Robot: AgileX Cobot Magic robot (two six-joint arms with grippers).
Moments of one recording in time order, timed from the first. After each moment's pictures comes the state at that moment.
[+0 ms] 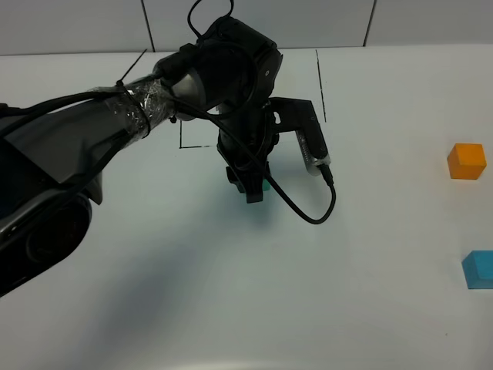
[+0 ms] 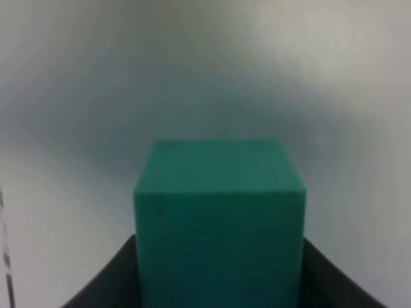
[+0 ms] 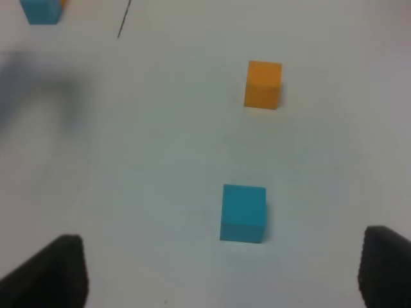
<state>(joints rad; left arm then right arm) -0.68 2.32 -1.97 0.04 1.13 0.70 0.03 -0.01 -0.49 0.08 1.06 -0.05</state>
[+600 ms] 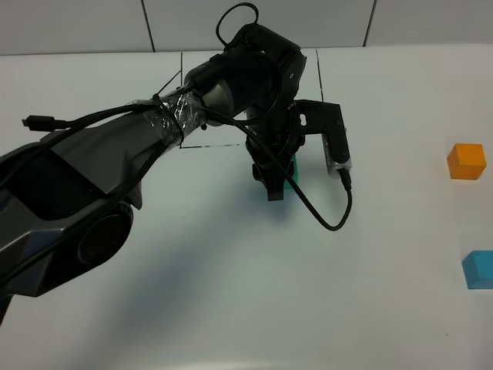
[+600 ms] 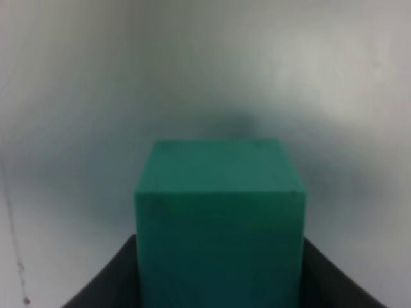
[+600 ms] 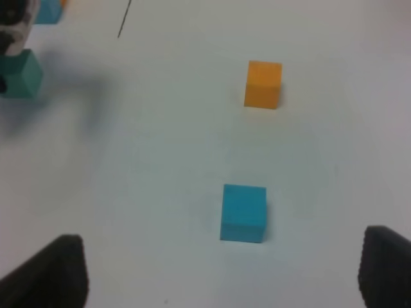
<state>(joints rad) -0.70 2.46 -2.15 0.00 1.13 0.81 0.03 -0.01 -0.49 0.08 1.06 -0.05</state>
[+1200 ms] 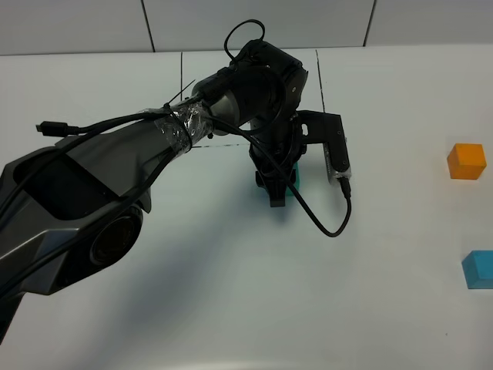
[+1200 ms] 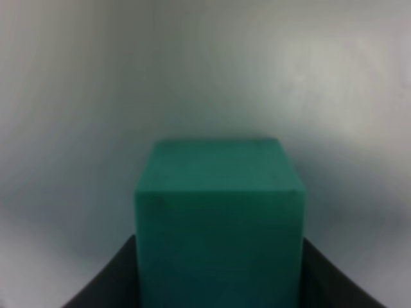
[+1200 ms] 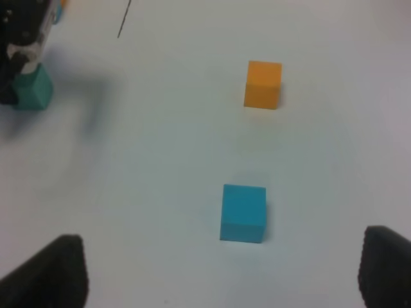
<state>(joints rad) -0.70 2.50 -2.15 0.00 1.09 0.82 0.03 -0.01 -0.49 0.08 1.06 -0.05</state>
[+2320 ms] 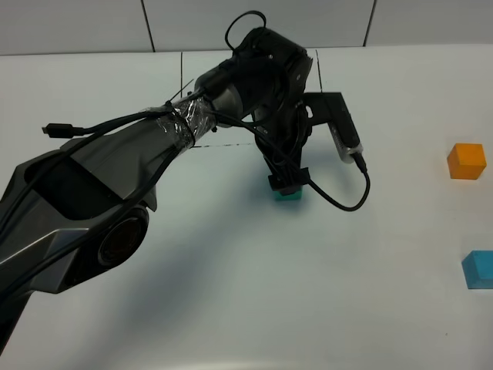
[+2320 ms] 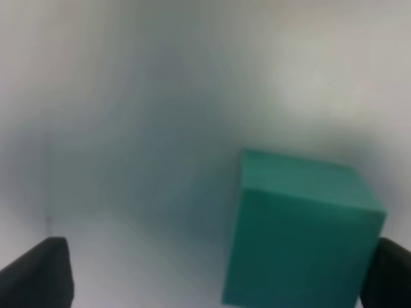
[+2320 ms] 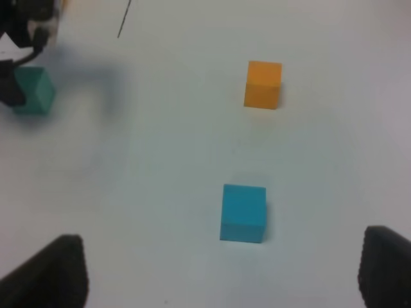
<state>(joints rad) -0.70 2.53 -2.30 0.01 1.15 0.63 0.03 -0.01 -0.49 0.08 1.06 -0.05</state>
